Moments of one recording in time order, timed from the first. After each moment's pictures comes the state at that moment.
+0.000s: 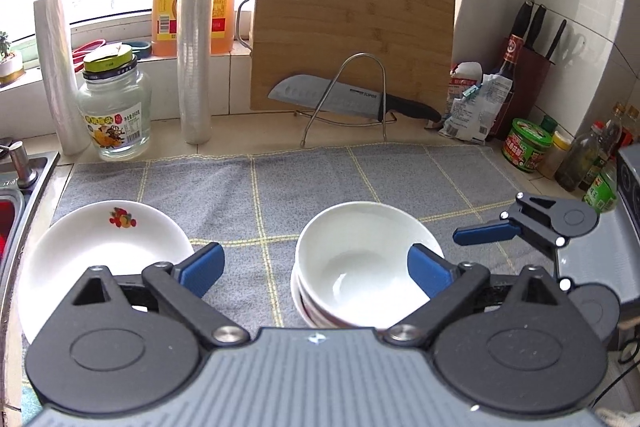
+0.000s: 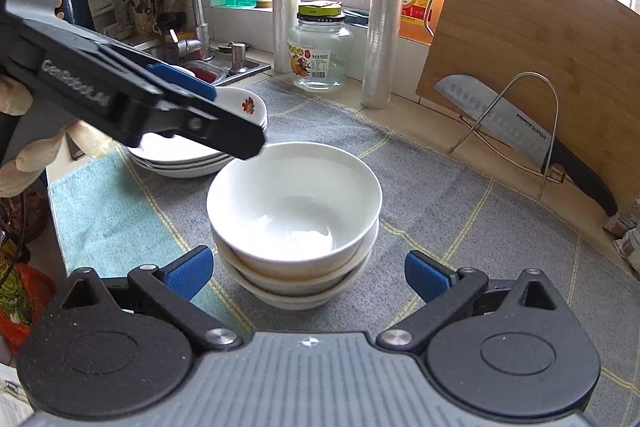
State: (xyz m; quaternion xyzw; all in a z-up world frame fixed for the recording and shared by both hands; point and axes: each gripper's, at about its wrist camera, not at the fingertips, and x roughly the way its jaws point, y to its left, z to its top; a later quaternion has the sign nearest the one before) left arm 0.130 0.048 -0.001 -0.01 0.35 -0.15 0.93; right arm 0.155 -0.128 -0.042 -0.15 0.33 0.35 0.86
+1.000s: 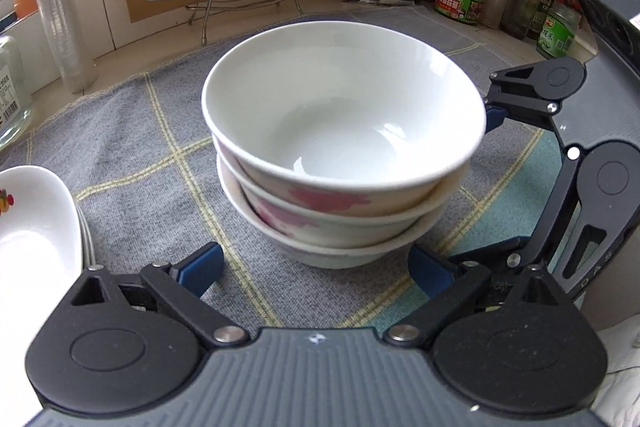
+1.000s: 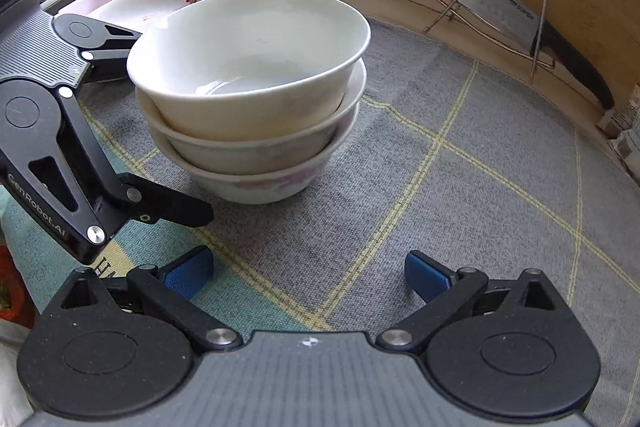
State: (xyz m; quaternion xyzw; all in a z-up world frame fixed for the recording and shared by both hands) left arm 0.159 0.024 -0.097 0.12 0.41 -0.29 0.85; right arm 0.159 -0.121 -0.105 -0.17 0.44 0.27 0.84
